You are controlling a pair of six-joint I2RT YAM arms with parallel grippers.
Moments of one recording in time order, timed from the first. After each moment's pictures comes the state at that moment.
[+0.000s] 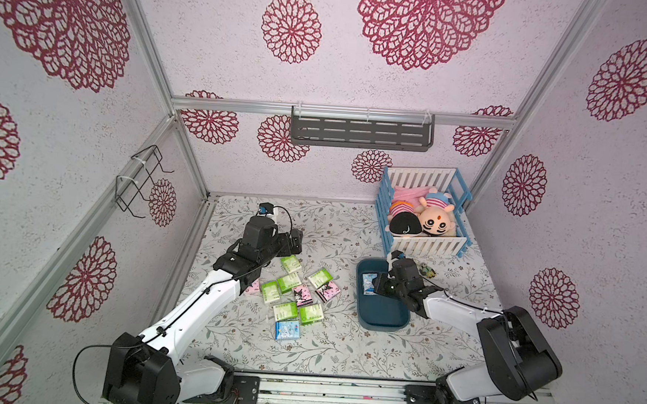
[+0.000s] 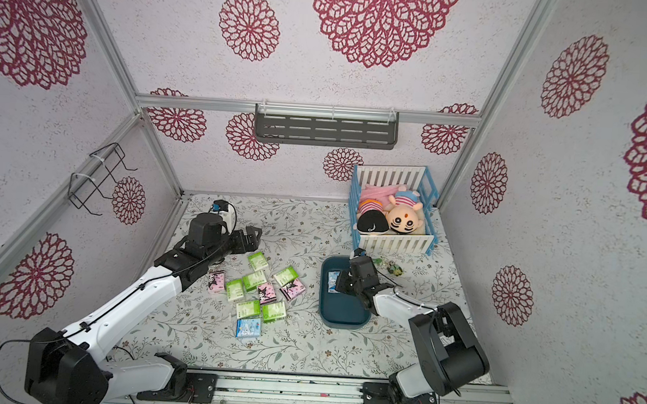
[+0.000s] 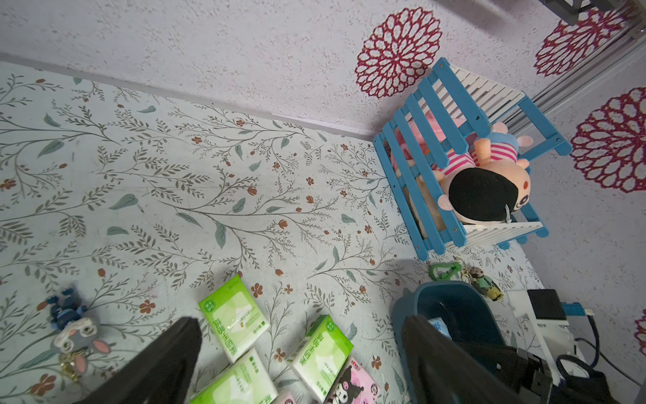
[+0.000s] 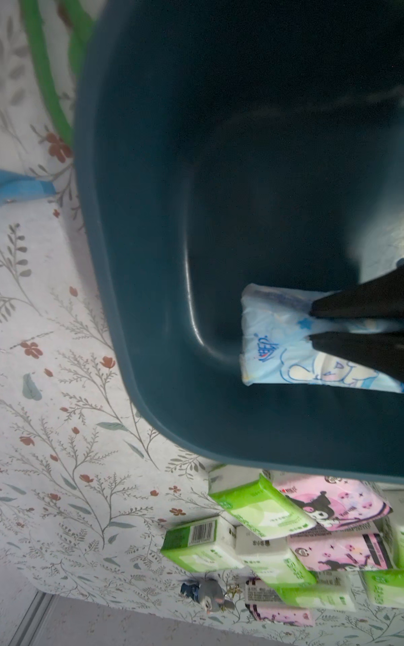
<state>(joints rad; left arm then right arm) -0.39 1.25 0.98 -0.24 -0.04 -0.45 0.41 1.50 0.65 0.05 -0.11 0.58</state>
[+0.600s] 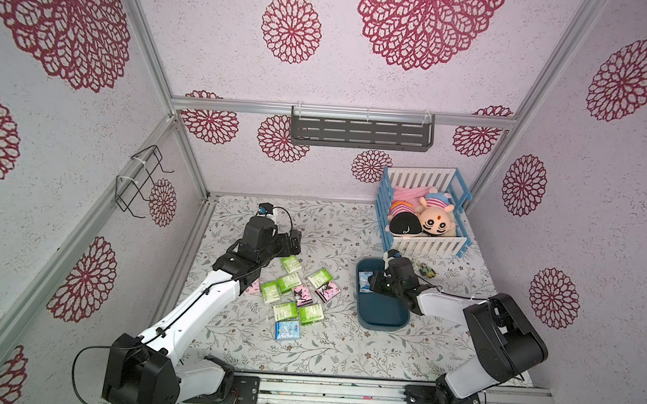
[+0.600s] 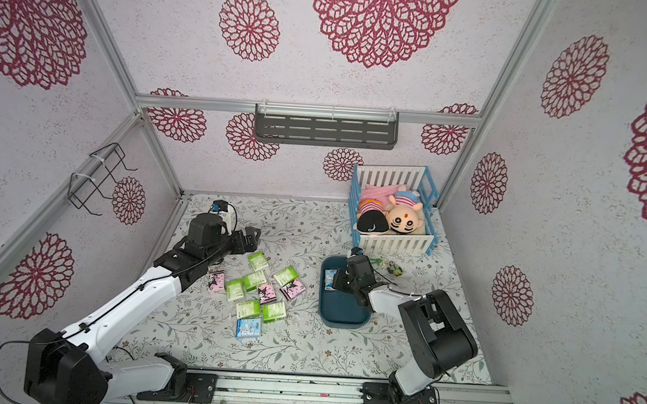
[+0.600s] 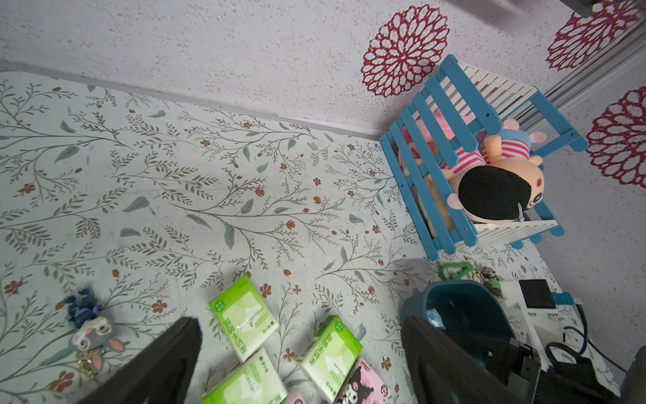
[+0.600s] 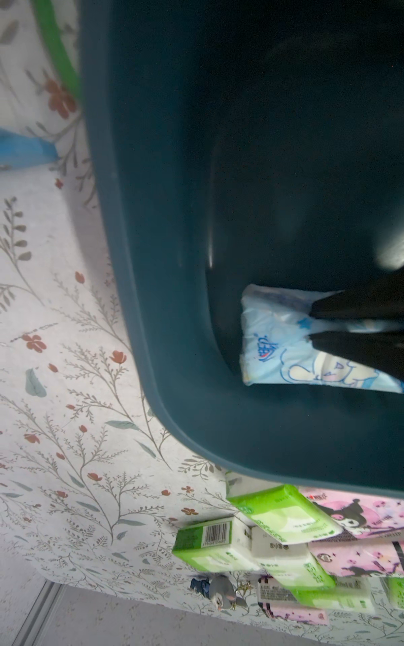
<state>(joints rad) -0.39 1.25 0.98 -0.25 -0.06 -0.43 0.41 1.59 0.67 0.15 -0.13 0.59</state>
